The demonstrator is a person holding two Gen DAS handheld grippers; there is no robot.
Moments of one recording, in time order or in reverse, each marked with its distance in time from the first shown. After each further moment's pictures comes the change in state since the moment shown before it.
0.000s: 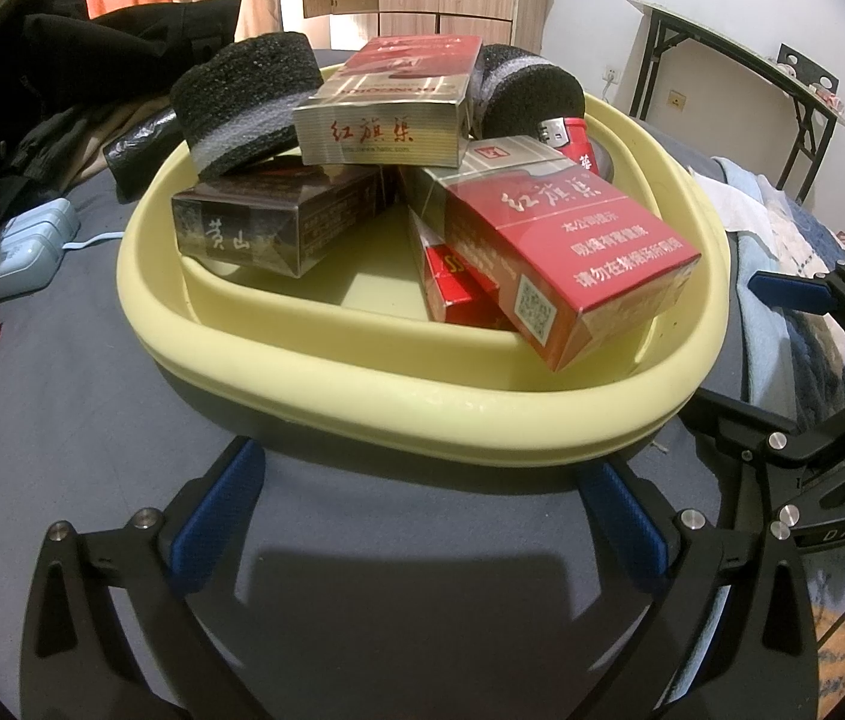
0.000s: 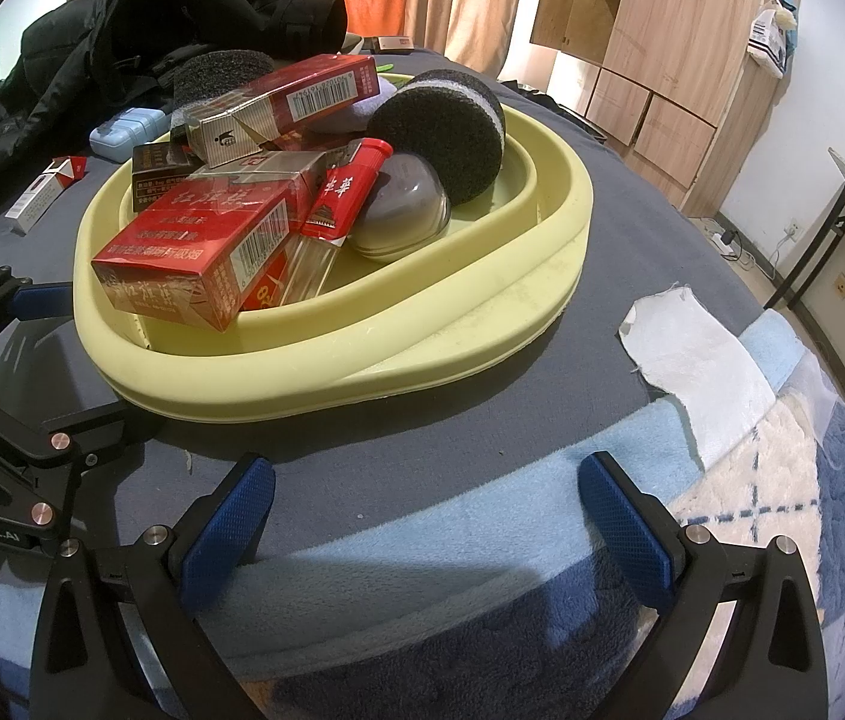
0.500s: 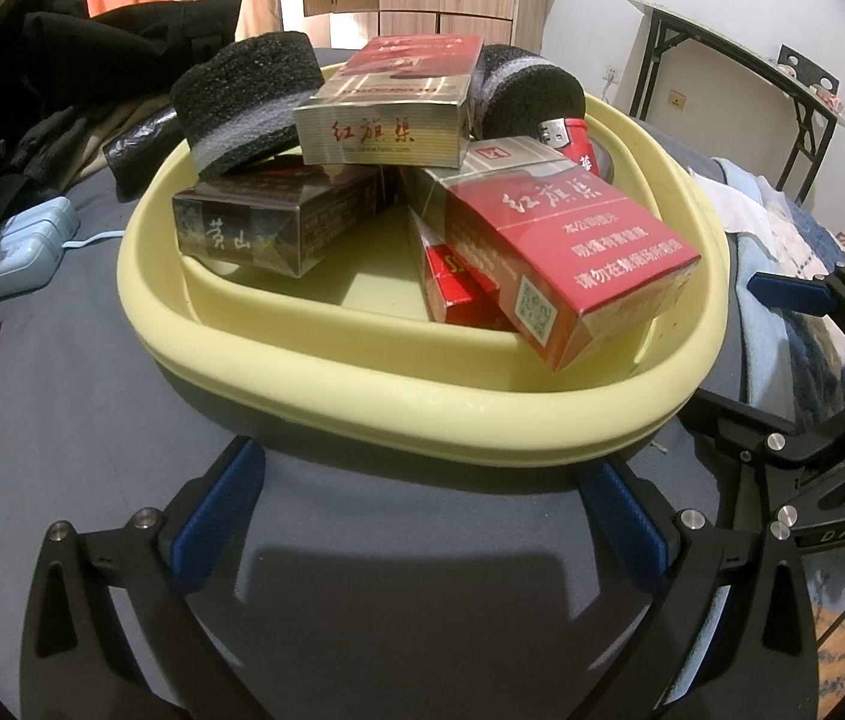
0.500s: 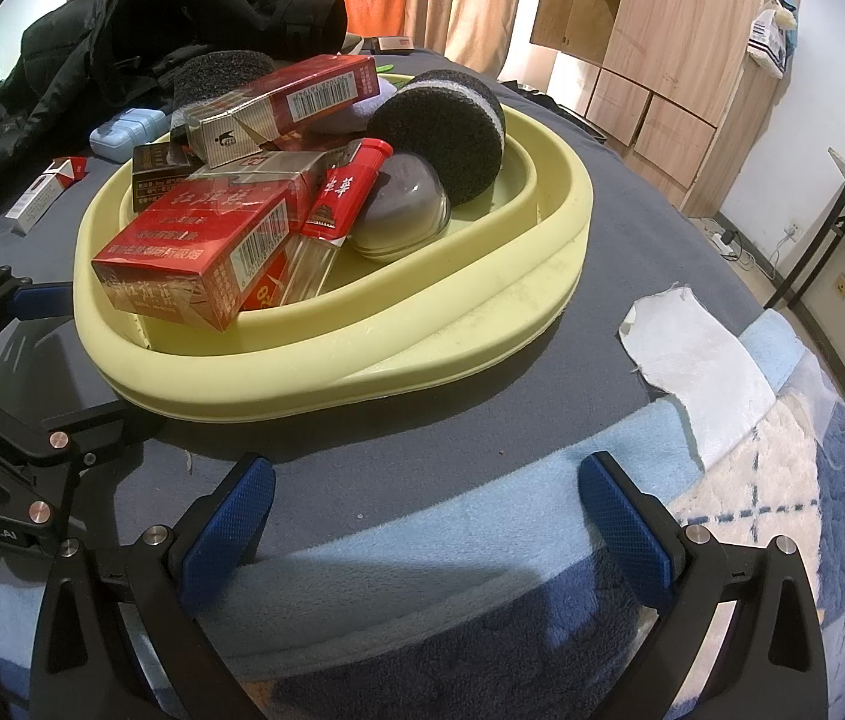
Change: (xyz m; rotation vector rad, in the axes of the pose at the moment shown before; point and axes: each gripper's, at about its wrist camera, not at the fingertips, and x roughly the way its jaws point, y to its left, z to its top) left arm 0.000 0.002 0.000 -0.005 0.001 -0.007; right arm 0.000 0.000 0.000 0.001 0.000 0.001
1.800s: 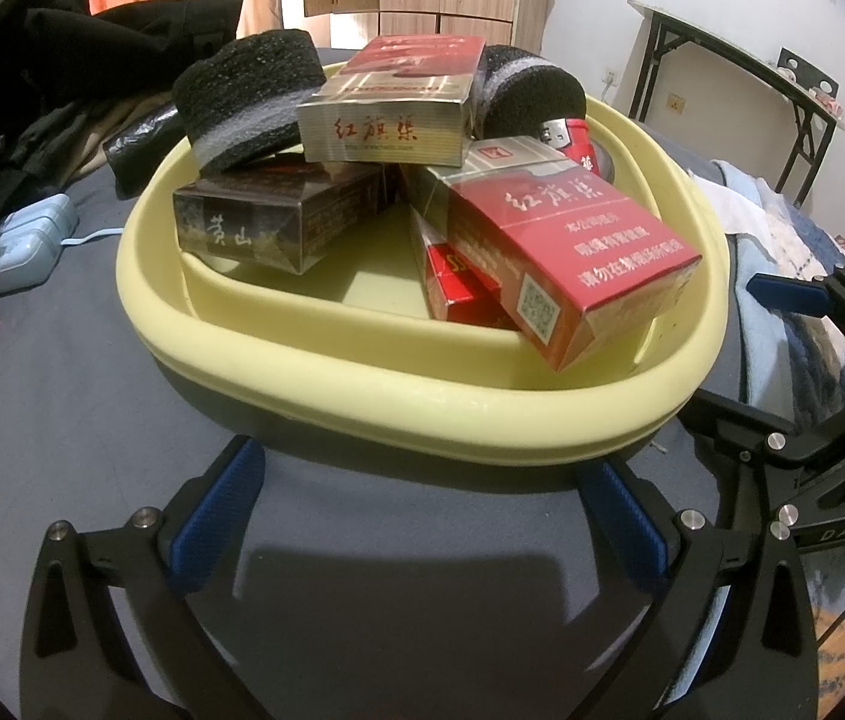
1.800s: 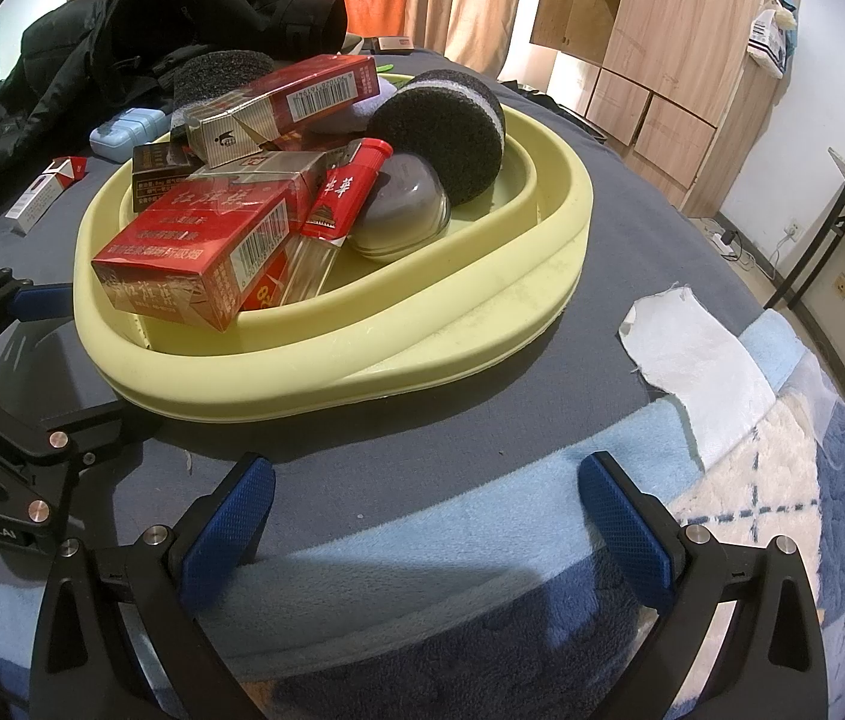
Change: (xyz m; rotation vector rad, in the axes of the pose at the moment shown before) left arm 0.000 0.004 -0.001 -0.002 -0.001 -0.005; right arm 0.000 0.000 0.000 -0.001 0.000 0.000
